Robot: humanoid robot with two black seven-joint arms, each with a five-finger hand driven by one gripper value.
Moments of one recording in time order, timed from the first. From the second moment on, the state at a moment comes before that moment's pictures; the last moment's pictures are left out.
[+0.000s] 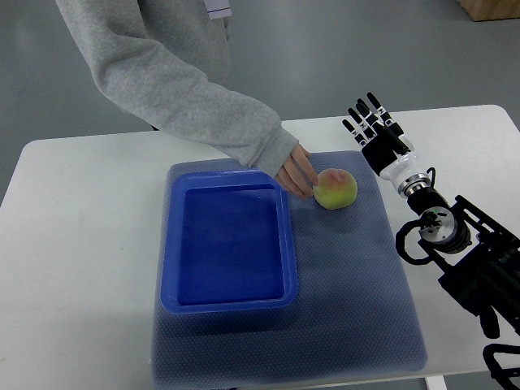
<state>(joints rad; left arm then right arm) -0.02 0.00 -0.07 -0.21 0.00 0.02 0.09 0.56 -0.09 1.05 0.74 -0.10 0.27 0.27</state>
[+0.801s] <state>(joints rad) -0.02 0.00 -0.07 -0.21 0.00 0.02 0.09 0.68 -0.19 0.84 0.75 -0.62 0.27 0.26</state>
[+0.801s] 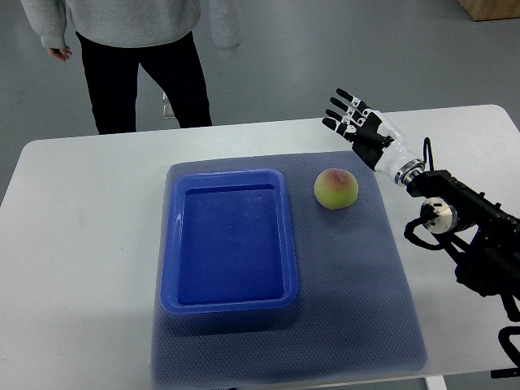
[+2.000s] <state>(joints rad) -0.02 0.00 -0.07 -0.21 0.00 0.01 0.09 1.20 -0.44 -0.02 0.88 -1.02 0.36 0.13</state>
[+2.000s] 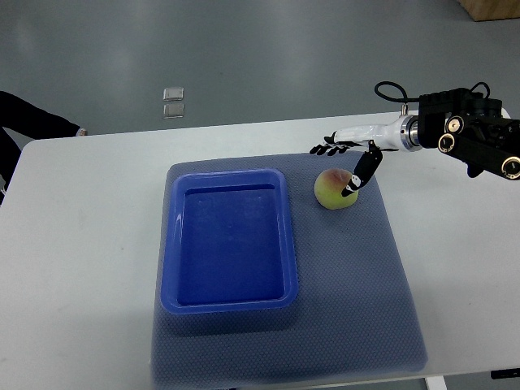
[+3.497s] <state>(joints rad) -0.02 0.00 -0.06 -0.21 0.00 0.01 0.09 1.45 -0.61 -0.10 1.11 -1.00 0.25 0.22</state>
